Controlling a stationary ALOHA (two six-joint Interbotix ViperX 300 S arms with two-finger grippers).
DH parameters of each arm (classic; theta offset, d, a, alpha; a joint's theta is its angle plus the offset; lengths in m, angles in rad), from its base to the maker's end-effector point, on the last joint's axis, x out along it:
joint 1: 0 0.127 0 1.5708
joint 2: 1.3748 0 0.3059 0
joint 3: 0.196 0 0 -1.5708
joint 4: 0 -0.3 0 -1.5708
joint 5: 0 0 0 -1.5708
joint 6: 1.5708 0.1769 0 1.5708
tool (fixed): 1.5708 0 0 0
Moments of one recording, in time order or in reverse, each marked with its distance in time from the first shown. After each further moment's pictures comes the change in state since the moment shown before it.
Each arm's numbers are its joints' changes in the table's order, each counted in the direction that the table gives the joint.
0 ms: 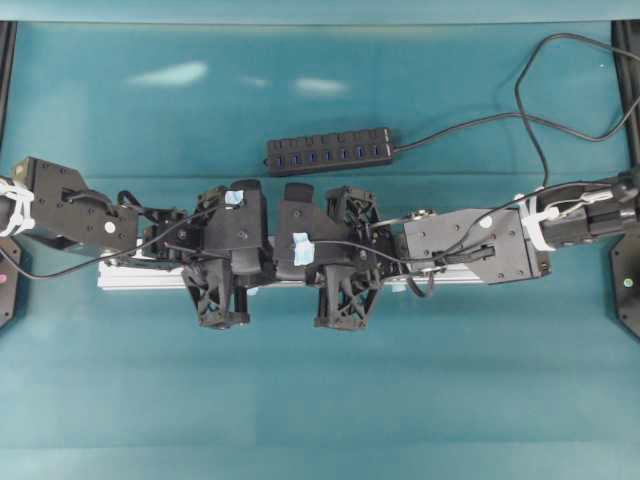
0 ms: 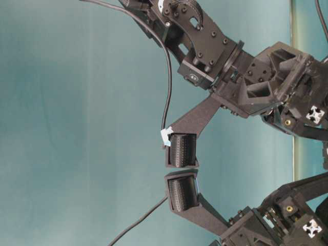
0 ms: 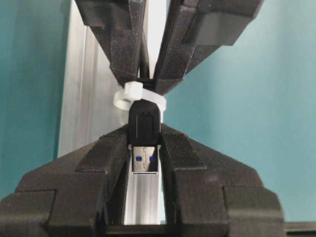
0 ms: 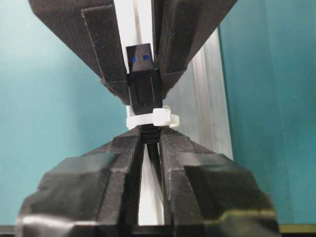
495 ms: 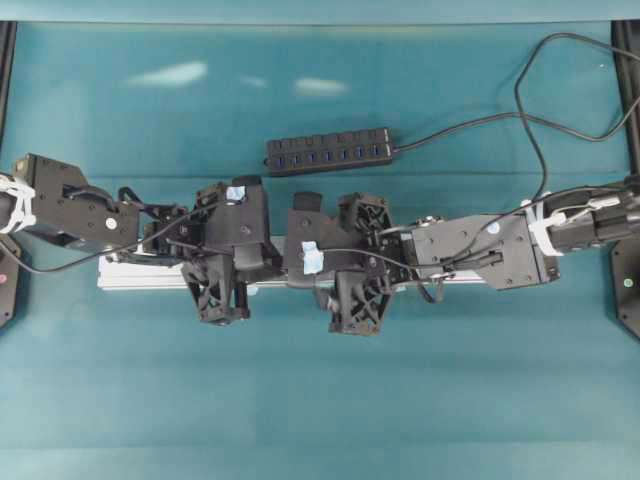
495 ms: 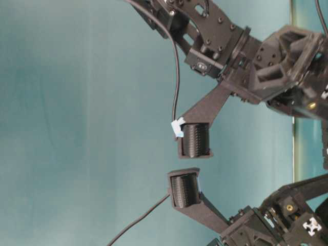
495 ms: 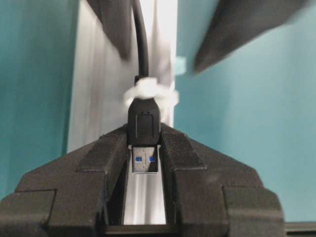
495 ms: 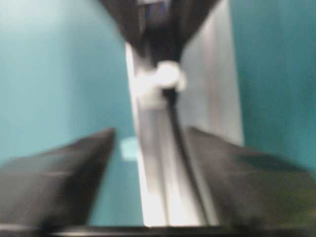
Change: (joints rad) left arm 0.006 0.005 0.008 0.000 0.049 0.000; right arm 0.012 0.017 -0.038 0.000 0.060 0.000
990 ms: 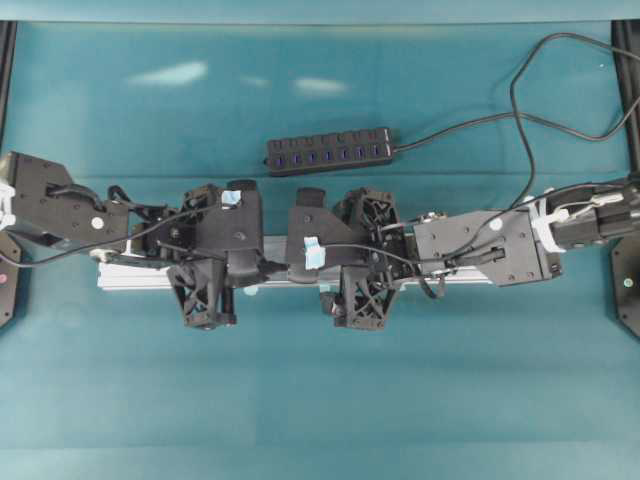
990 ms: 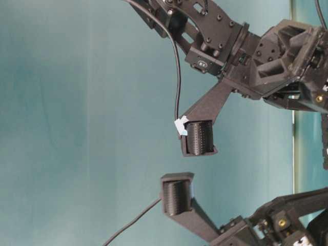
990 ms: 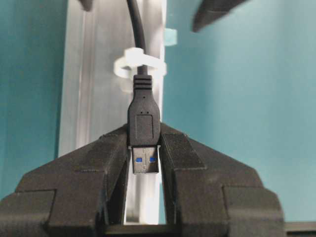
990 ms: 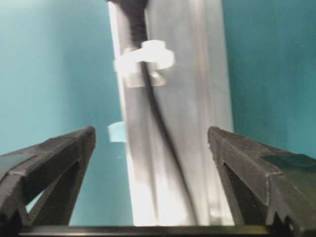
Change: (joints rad) left arm -0.017 0.069 0.000 0.000 0.130 0.003; right arm -0.015 0.008 0.000 0.006 0.031 0.000
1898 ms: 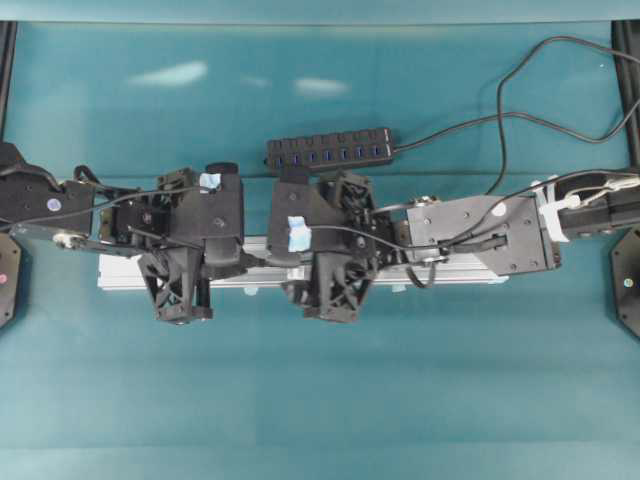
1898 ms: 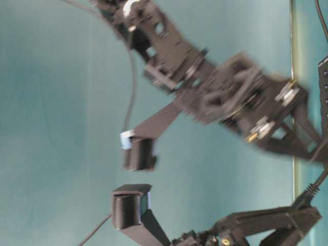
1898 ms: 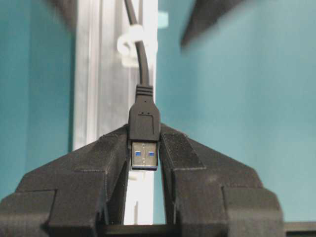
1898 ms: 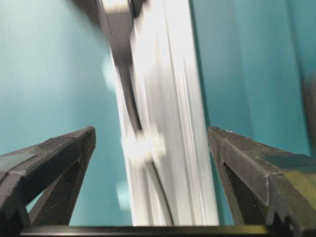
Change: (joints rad) left arm -0.002 0.153 0.037 0.000 0.229 0.002; right arm -0.003 0.029 0.104 0.002 -0.057 -0.002
